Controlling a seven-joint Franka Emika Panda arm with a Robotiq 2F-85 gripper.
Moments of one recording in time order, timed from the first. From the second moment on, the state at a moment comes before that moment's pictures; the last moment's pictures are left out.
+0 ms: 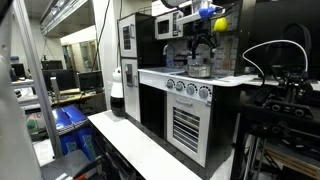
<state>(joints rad) 0.01 0.25 -0.04 -1.61 -0.08 1.89 0.05</state>
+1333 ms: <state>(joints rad) 0.02 0.26 -0.03 -1.61 -0.07 1.95 0.05</state>
